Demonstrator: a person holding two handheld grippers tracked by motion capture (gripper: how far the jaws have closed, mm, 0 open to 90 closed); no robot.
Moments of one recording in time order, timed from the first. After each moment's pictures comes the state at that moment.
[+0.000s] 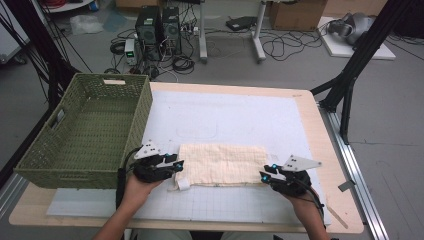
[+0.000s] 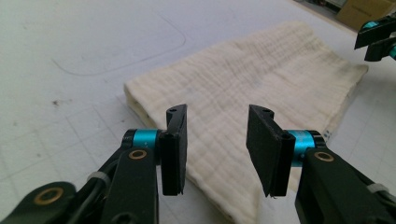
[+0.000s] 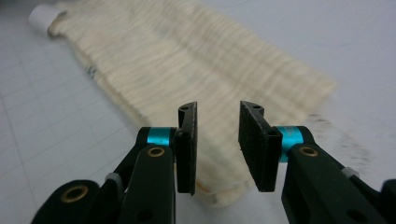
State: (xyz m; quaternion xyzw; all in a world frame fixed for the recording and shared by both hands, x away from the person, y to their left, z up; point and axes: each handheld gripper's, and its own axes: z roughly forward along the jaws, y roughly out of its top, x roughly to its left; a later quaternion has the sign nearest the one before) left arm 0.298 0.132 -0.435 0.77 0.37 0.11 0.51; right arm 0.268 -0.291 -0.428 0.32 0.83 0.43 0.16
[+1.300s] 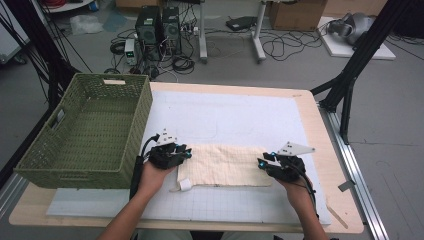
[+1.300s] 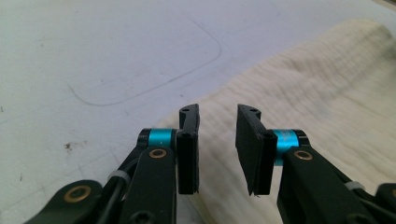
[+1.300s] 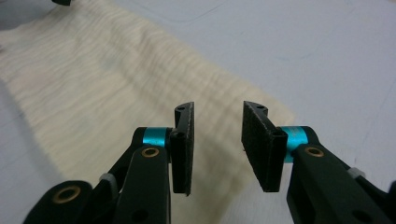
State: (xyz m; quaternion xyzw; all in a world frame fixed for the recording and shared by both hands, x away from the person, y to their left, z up) left arm 0.347 0.103 -0.438 0.77 0.41 0.15 0.46; right arm 0.312 -0.284 -0.423 0.37 0.81 0.43 0.18
